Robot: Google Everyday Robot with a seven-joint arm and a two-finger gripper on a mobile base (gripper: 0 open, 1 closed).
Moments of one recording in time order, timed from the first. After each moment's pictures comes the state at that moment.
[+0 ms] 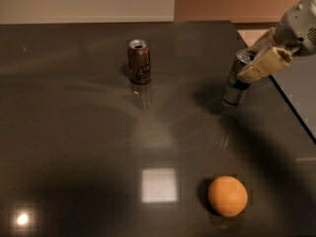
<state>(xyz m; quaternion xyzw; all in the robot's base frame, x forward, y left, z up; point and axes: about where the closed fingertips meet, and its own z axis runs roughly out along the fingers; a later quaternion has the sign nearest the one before) 0.523 -0.196 0.966 -0.56 0.76 0.16 0.28</state>
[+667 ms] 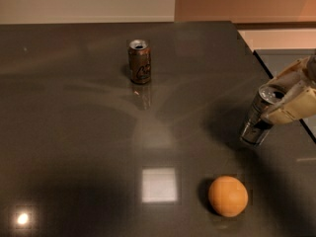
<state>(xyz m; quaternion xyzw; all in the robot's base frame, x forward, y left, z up) 0.419 -0.213 0.958 -0.58 0.76 0.15 0.25</state>
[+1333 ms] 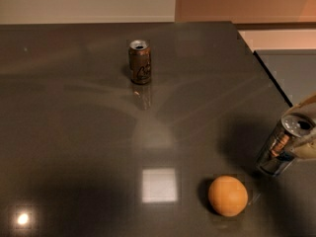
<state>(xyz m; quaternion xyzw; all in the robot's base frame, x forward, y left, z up) 0.359 -0.228 0.948 -0.59 0.75 0.16 0.24</state>
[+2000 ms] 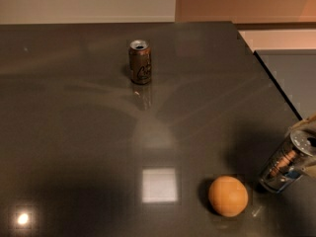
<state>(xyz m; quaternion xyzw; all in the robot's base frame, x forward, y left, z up) 0.328 -0.233 0.941 -0.60 0.74 0.18 0.24</state>
